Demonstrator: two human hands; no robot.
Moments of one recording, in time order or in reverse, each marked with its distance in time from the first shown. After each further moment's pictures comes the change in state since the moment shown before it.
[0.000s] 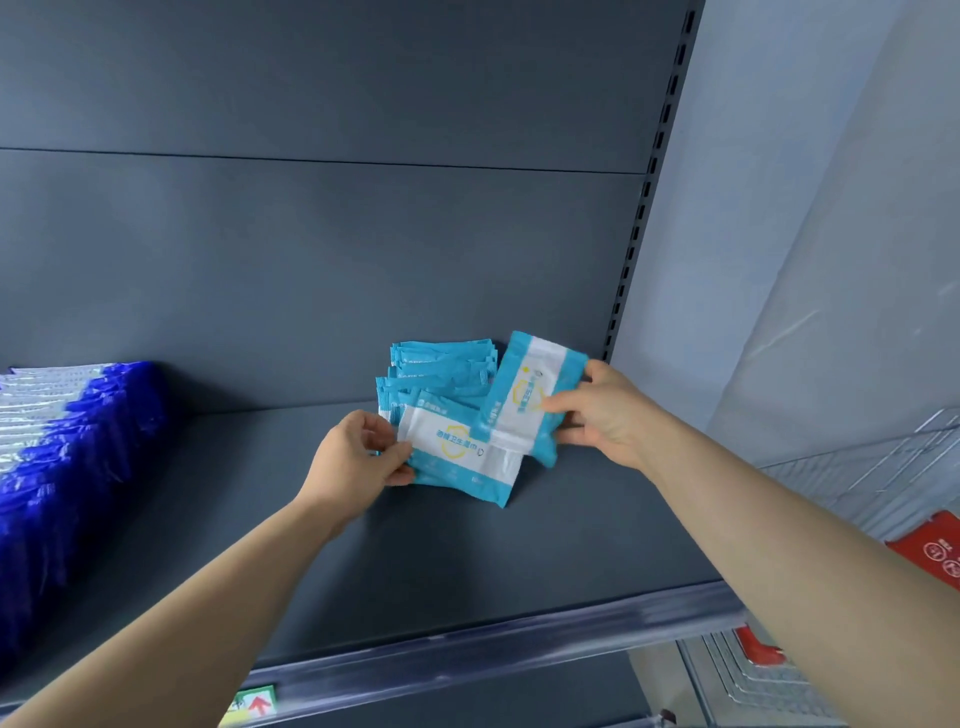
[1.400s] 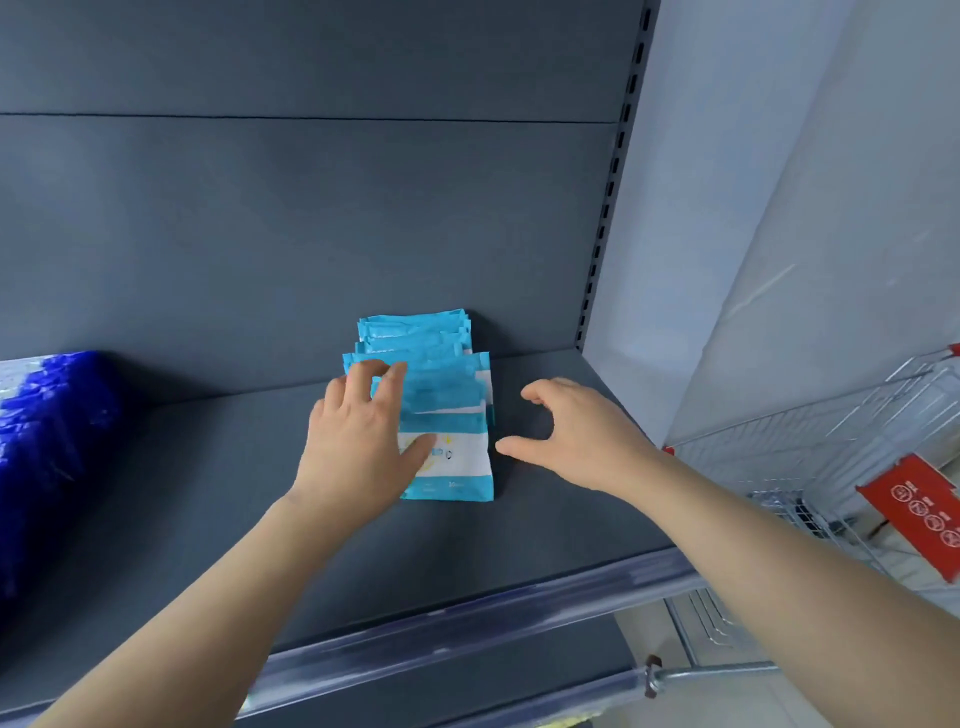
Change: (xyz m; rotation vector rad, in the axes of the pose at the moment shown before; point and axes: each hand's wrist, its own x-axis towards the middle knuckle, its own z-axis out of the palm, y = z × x) left_hand -0.028 0.030 0.025 1.063 0.048 0.492; right_hand -0.042 0.031 -0.005 -1.177 0.037 -0.341
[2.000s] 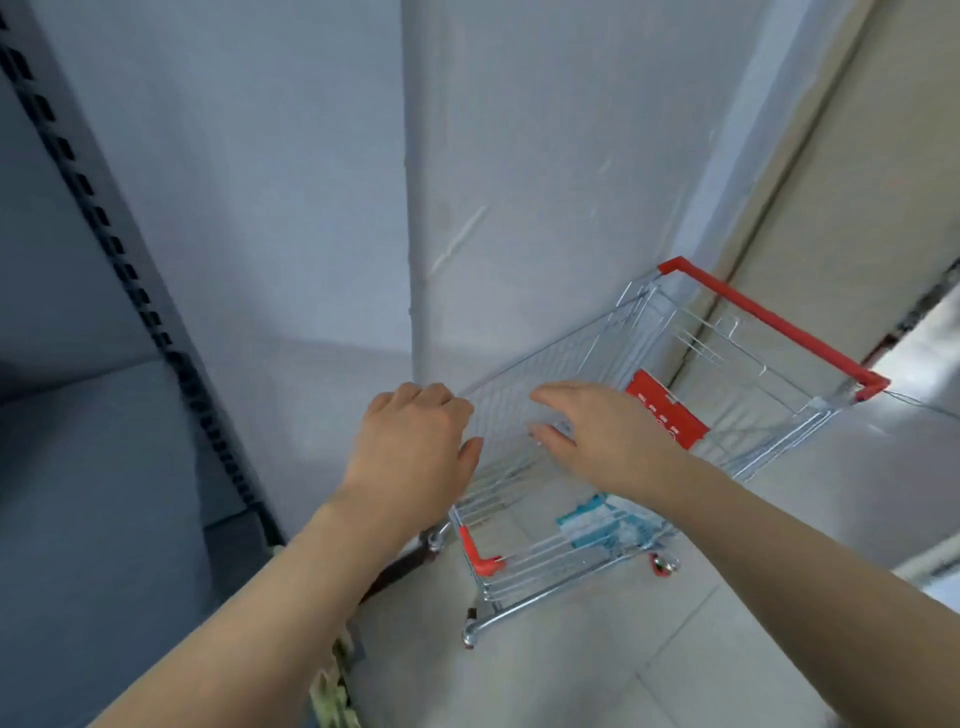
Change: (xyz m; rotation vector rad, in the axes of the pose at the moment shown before) left_hand 0.056 0.395 0.145 -0.067 -0.144 0.558; right_hand -0.111 0.366 -0.104 -0.239 0.041 0.225
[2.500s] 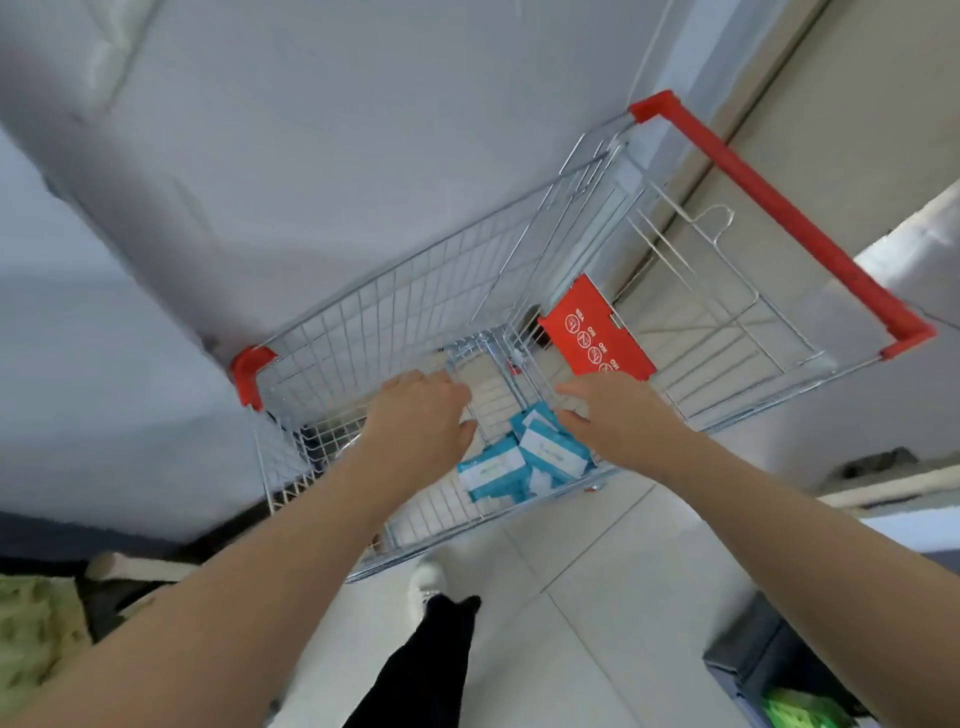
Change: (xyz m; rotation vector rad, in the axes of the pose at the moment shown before) left_hand 0.210 0.130 0.272 -0.102 -0.470 0.028; right_hand 0.079 0.315 0.138 0.037 -0.383 0.261
